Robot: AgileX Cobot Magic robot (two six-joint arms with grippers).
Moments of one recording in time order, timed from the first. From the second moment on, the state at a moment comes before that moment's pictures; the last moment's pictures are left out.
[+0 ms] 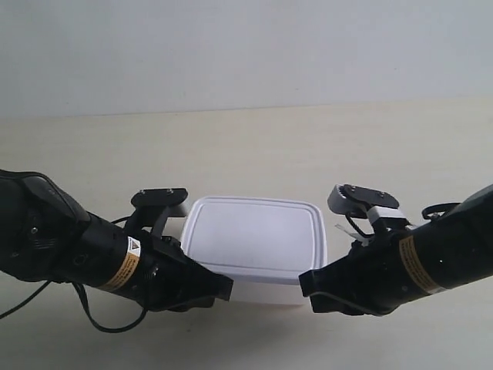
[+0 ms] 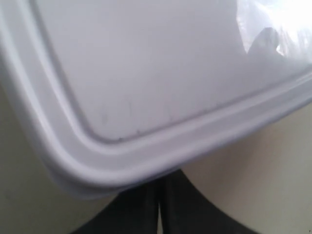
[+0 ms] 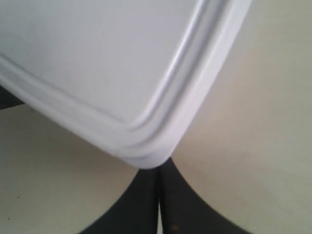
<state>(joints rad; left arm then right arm) -0.50 1.81 -0.74 1.74 -0.32 -2.12 0.39 1.68 -0.57 -1.75 -0.43 2.03</state>
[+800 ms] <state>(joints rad) -0.50 1.81 -0.78 1.74 -0.19 -2.10 0.39 1.75 -0.62 -1.75 -0.37 2.03</state>
